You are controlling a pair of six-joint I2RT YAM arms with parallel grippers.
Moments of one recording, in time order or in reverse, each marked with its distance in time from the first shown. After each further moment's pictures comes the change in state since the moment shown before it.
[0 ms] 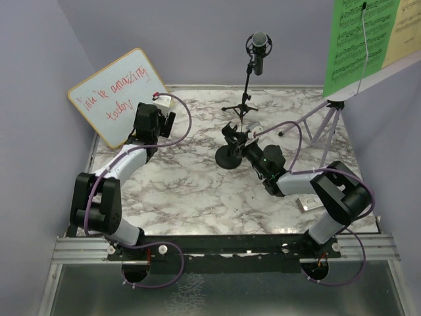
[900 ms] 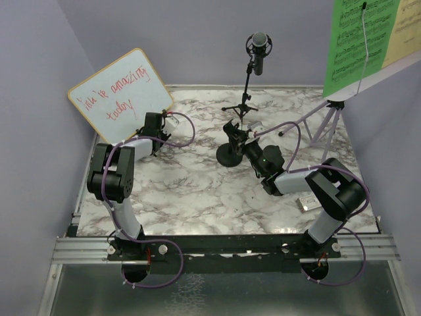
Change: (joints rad) left arm 0.054 0.291 0.060 -0.126 0.025 0.335; right arm 0.003 0.044 0.006 0.058 0.076 -0.025
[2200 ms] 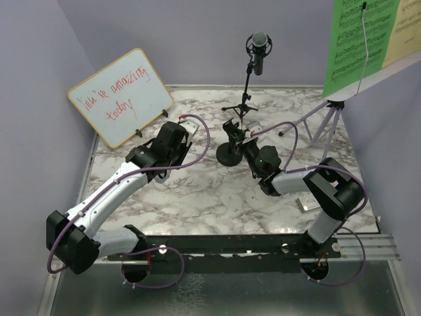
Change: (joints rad) left arm -0.500 -0.642 0.079 -0.751 -0.006 -0.621; right arm 0.022 0.019 0.020 -0.002 0.120 -0.031
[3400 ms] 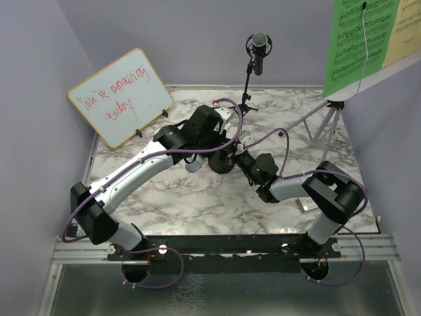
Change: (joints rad) left arm -0.166 0.284 0.374 -0.063 0.077 -0.112; right arm 0.096 -0.022 -0.038 0.036 -0.103 -0.039
